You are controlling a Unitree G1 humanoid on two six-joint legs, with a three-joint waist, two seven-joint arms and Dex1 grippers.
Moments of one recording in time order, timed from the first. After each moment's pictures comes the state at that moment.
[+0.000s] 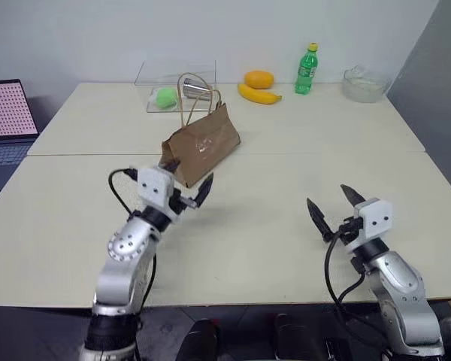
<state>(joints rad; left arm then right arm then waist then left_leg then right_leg) -0.28 0.33 0.11 -0.26 -0.32 0.24 -0.43 0.04 -0.31 -0.06 -0.46 0.22 0.17 0.39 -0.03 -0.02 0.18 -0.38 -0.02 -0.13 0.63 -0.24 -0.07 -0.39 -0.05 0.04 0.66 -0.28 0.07</state>
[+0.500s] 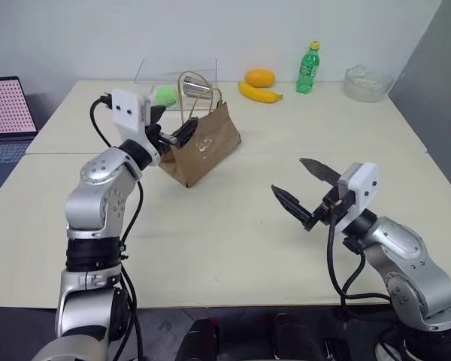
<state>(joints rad) -0.72 0.49 0.16 0.09 -0.40 0.51 -0.49 -0.18 -0.44 0.00 -0.65 0.47 0.51 0.49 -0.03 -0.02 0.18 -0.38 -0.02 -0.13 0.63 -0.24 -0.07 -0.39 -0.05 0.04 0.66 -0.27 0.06</state>
